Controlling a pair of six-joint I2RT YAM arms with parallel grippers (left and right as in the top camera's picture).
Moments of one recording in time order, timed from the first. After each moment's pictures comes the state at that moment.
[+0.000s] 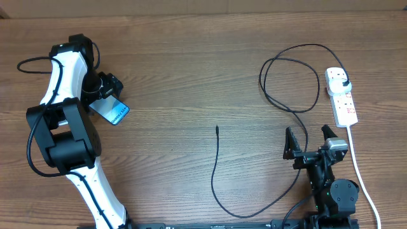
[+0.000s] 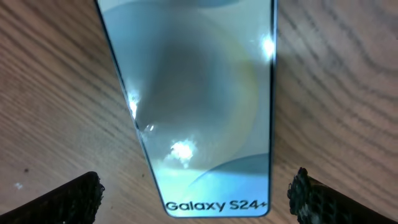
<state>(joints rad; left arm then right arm) 0.22 2.22 1.80 -1.20 -0.04 -0.57 0.01 0.02 0.02 -0.03 -0.09 0.10</state>
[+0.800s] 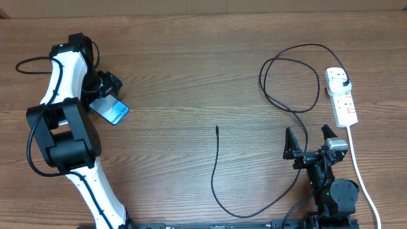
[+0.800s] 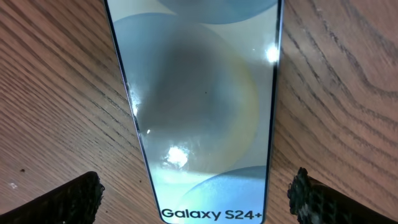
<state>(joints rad) 0.22 2.23 1.80 -1.18 -0.06 -0.63 0.01 0.02 0.02 -0.03 -0.09 0.10</state>
